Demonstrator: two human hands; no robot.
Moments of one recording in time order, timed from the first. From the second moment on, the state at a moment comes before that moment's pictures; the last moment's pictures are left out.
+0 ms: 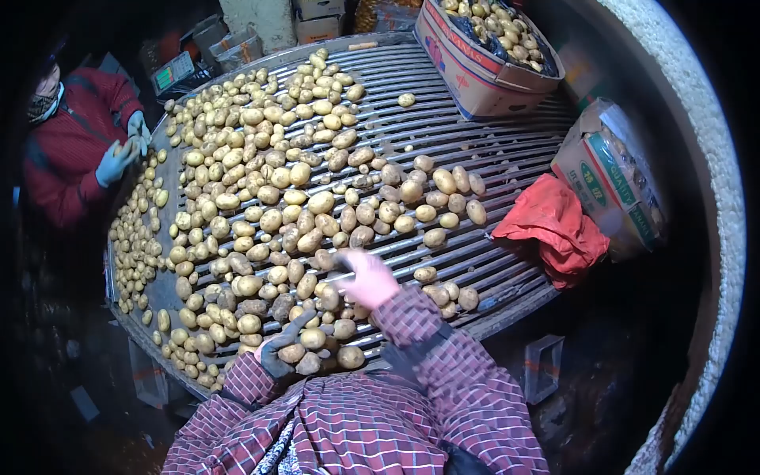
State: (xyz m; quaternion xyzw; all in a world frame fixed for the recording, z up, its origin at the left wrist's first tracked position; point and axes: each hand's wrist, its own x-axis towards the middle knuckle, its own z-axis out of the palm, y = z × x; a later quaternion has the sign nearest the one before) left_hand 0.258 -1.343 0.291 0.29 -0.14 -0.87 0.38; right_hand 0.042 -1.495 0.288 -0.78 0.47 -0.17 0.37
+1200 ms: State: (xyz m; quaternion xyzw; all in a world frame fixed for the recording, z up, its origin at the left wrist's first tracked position) left_hand 0.268 -1.331 0.234 0.33 -0.17 -0.82 0.43; right_hand 0.003 -1.547 0.247 -0.86 0.50 0.00 0.09
